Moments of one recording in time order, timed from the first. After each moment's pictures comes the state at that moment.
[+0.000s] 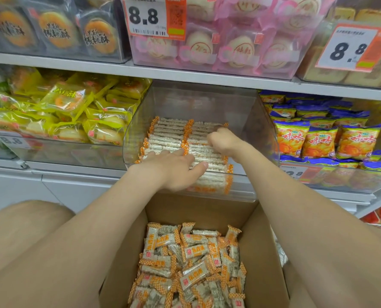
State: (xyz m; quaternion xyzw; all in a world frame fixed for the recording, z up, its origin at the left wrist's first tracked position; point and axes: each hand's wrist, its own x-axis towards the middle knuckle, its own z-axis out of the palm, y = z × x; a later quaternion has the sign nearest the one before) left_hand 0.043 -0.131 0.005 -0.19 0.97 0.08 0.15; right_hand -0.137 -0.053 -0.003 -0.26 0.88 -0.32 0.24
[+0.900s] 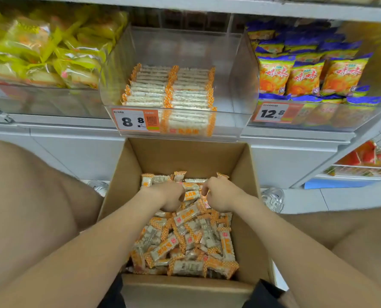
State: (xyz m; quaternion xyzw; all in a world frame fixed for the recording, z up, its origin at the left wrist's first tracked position) left_hand 0.096 -0.046 -0.174 -0.12 0.93 0.13 0.33; right_hand -0.012 0.116 -0.155 -0.41 0.86 -0.04 0.30
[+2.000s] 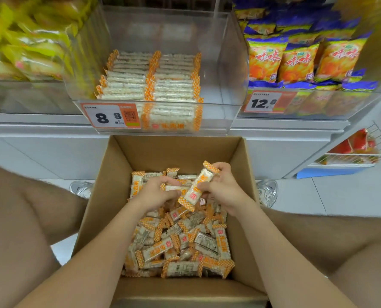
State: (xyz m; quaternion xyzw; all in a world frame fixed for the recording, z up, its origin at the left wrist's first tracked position) left_hand 0.108 -0.040 -0.211 -0.31 0.75 0.58 0.08; right_hand -0.019 0.136 -0.183 -0.06 0.73 -0.54 0.41
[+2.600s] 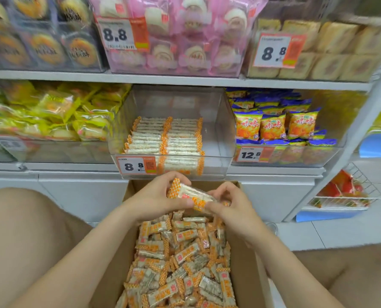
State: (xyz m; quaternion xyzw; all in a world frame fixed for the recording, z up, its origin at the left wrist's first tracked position) left_hand 0.123 -0.046 -0.026 -0.14 0.82 0.55 0.00; right_hand 0.014 0.161 -0.045 -0.23 0.79 -0.52 0.22
